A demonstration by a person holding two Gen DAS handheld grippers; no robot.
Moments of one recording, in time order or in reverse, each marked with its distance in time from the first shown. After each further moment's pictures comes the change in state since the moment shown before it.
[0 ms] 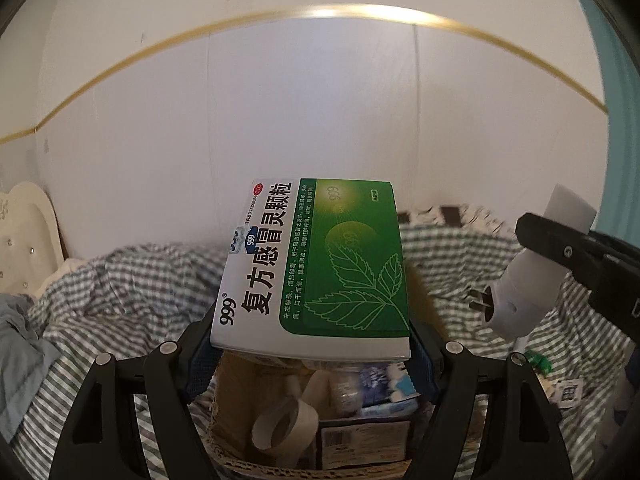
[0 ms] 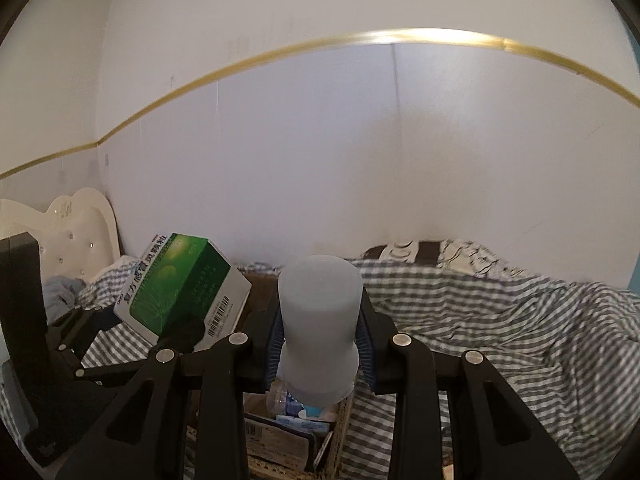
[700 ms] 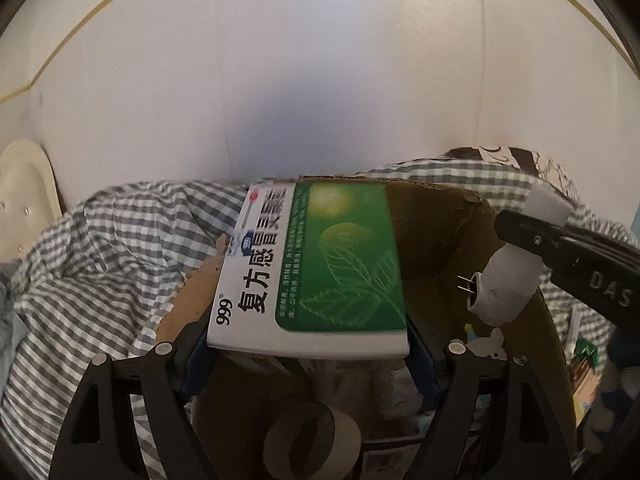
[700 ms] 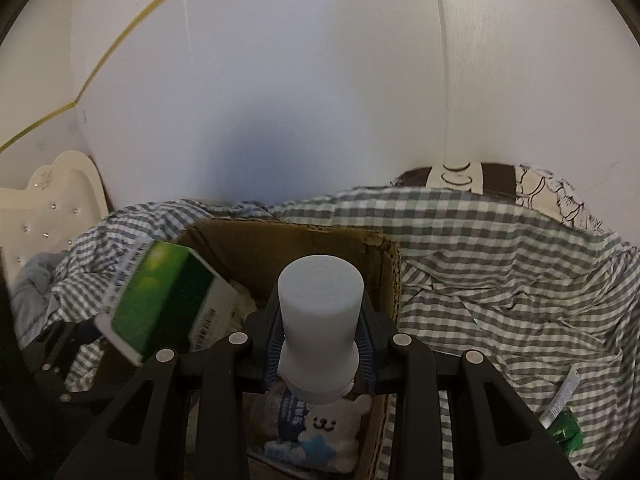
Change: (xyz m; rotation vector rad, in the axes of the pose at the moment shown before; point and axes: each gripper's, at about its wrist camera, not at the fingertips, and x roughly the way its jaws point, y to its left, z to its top) left arm 0.104 0.022 -0.025 -0.044 0.194 0.059; right arm 0.151 0.001 -0.027 0.038 0.240 0.020
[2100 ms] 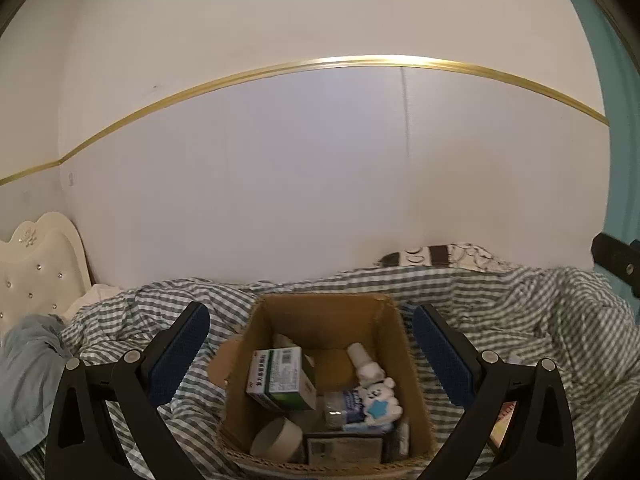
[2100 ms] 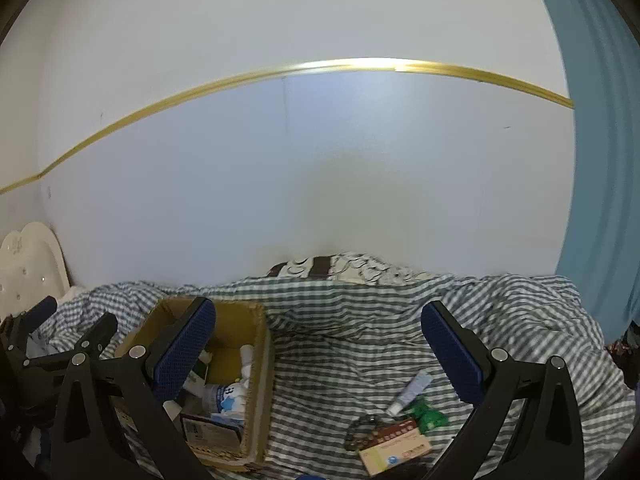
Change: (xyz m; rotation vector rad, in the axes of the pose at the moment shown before) left arm -0.185 -0.069 0.034 0.062 -0.283 0.025; right arm -0.252 -0.054 0.000 0.097 -0.286 -0.268
